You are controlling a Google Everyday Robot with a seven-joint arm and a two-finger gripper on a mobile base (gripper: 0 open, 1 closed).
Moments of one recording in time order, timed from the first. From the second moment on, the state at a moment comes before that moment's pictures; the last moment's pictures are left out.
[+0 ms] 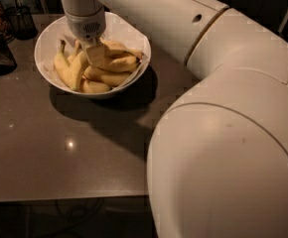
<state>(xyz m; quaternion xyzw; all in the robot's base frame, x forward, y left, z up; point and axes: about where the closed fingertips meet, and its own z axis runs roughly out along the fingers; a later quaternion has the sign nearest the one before) 0.641 0.125 0.912 -0.84 0.52 -0.08 0.09</state>
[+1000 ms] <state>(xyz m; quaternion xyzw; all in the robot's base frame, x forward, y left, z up) 0.617 0.098 0.946 -0.82 0.55 -0.05 0.16</state>
